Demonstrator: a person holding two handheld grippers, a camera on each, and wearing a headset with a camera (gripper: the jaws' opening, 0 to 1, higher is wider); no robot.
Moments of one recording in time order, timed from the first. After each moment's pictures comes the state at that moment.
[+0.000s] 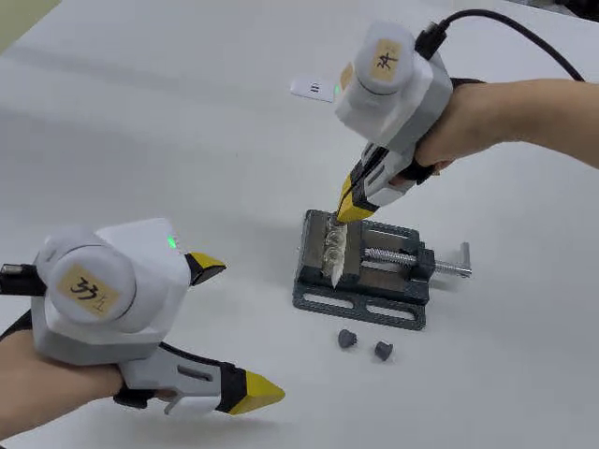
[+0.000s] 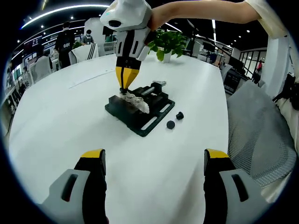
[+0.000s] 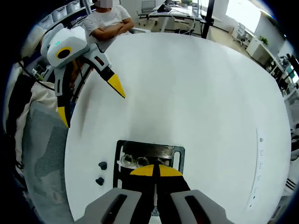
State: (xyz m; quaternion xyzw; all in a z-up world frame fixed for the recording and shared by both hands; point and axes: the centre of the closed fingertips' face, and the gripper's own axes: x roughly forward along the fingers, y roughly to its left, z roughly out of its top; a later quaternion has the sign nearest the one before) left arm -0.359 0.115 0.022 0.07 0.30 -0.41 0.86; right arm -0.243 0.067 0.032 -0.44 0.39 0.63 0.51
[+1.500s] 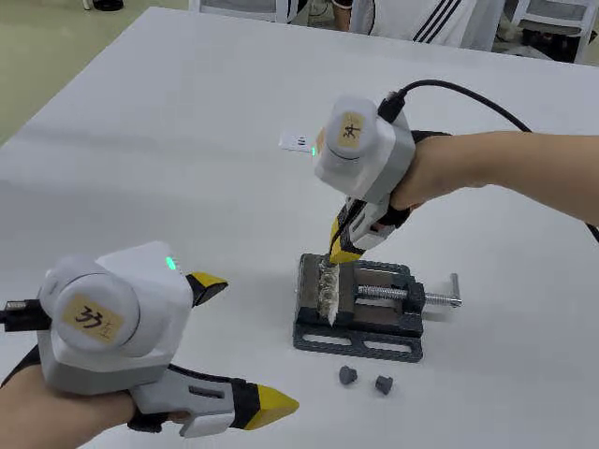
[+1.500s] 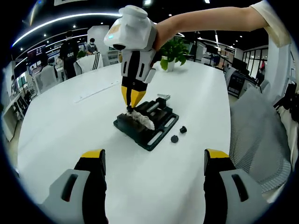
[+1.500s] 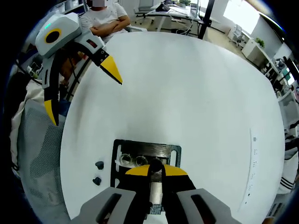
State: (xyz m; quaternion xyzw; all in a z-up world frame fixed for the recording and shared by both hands) left arm -0.345 0.125 0.049 0.08 0.27 -0.39 0.88; right arm -0.236 0.068 0.030 -0.46 0.37 0.61 0.53
